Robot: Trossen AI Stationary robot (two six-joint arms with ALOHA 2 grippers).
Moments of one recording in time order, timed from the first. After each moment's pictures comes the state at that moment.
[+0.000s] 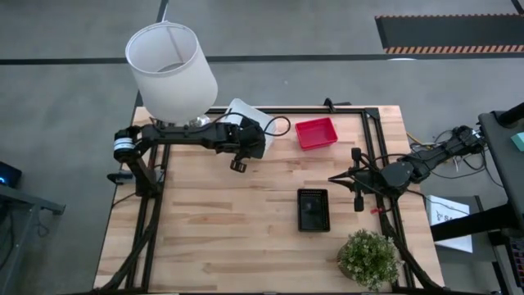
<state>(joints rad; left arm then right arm) 0.20 1.71 1.39 -0.74 -0.30 0.63 0.45 0.64 0.59 -0.31 0.47 -0.24</state>
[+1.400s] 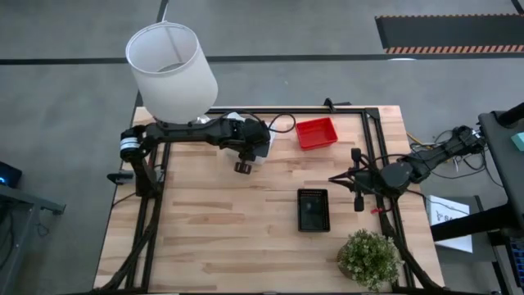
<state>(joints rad) 0.20 1.77 1.53 -0.86 -0.17 0.54 0.45 0.64 0.59 -0.34 0.47 -0.24</state>
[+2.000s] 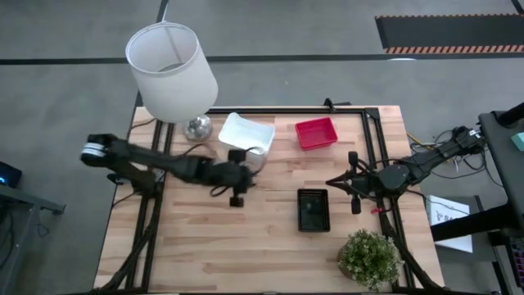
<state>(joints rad) -0.11 1.43 1.04 -0.32 -0.28 0.13 0.45 0.64 0.50 -0.20 0.46 -0.33</state>
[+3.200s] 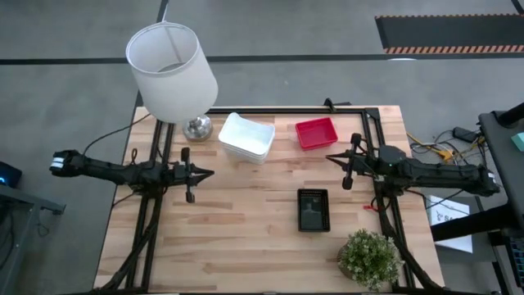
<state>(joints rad) -0.13 0.34 0.01 0.34 -0.29 0.15 -0.17 0.33 0.17 0.16 0.04 -0.47</state>
